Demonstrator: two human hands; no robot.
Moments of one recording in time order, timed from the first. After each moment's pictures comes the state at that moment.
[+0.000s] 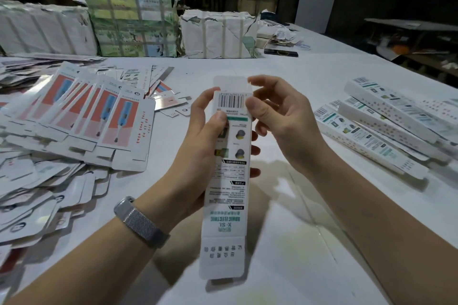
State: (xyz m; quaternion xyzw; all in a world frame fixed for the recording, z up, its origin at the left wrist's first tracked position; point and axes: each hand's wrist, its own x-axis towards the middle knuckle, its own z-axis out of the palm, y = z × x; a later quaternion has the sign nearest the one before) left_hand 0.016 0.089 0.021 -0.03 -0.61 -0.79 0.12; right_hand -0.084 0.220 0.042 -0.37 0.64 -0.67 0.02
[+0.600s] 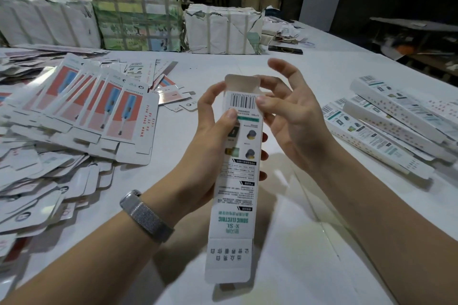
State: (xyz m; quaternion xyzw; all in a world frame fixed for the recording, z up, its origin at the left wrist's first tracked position) left_hand 0.017 0.090 0.022 -0.04 -0.62 -0.78 0.09; right_hand -0.083 0.218 0.046 -0.33 0.53 -0.77 0.12
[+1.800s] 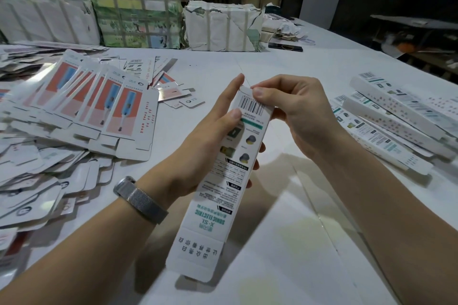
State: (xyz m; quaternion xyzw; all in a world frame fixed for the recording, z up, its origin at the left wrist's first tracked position) left_hand 0.014 0.075 0.023 -0.09 -0.69 -0.72 0.04; right_hand -0.087 0.225 0.055 -0.32 0.69 -0.64 0.03
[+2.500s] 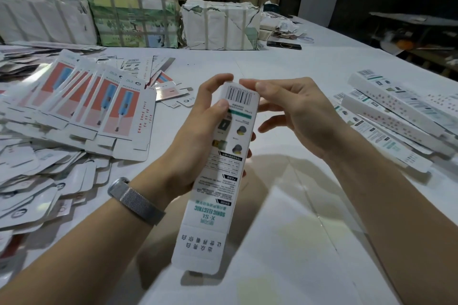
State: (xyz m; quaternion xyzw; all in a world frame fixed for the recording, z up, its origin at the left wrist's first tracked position) left_hand 0.016 0.076 0.028 -0.05 -0.69 -0.72 0.10; right_hand -0.091 0.236 0.058 -0.37 0.71 -0.59 0.11
